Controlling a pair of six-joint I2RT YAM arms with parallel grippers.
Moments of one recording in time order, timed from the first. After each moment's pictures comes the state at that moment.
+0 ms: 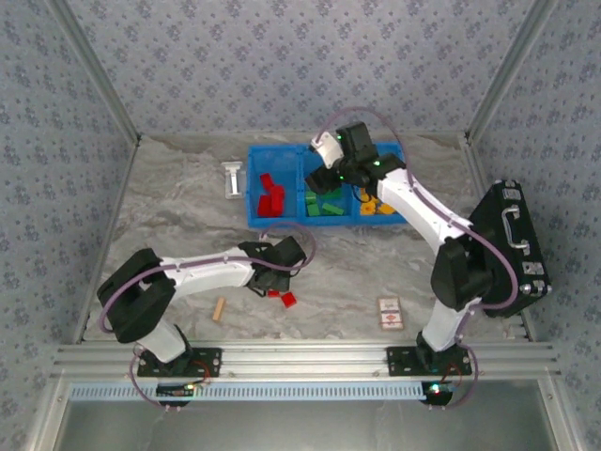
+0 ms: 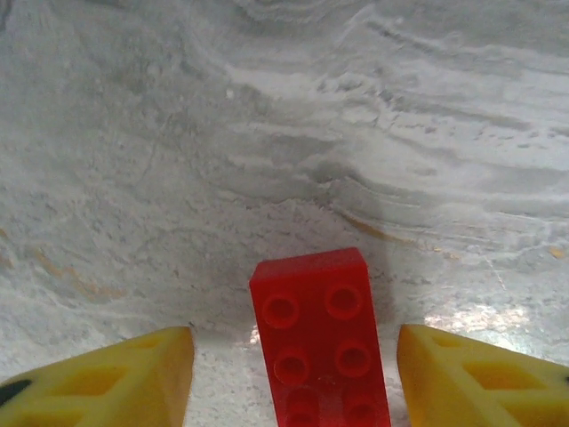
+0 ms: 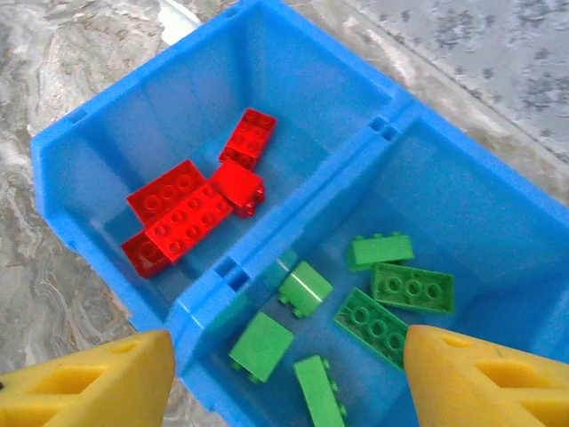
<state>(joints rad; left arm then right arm) -0.99 1.58 0.90 -0.67 -0.28 -0.85 0.48 1.73 1.56 -0.54 -0.18 -0.26</state>
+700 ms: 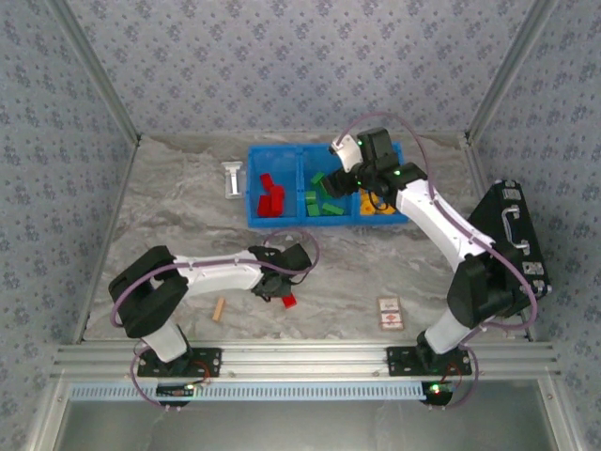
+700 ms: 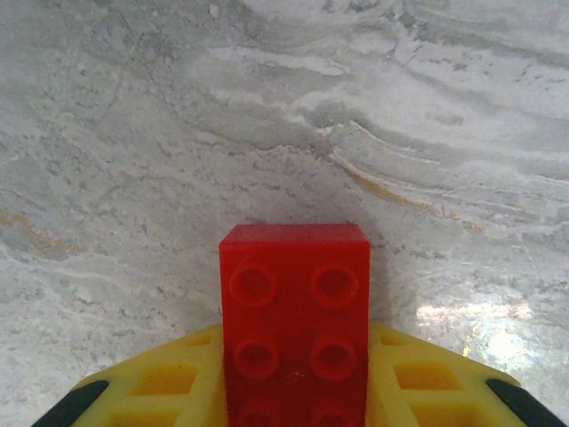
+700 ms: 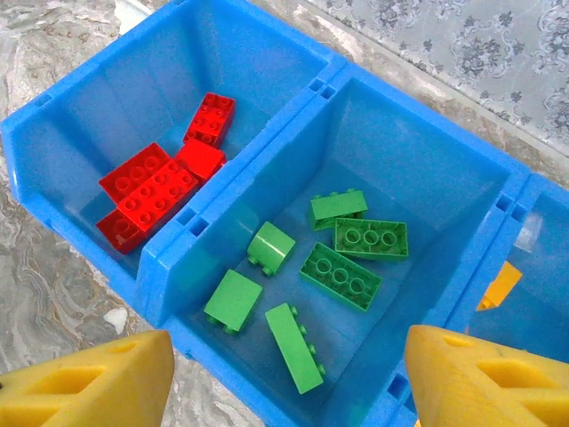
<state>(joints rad) -1.03 1.64 0.93 -0.72 -0.28 -0.95 0.42 1.60 1.42 -0.51 -0.16 -0.22</state>
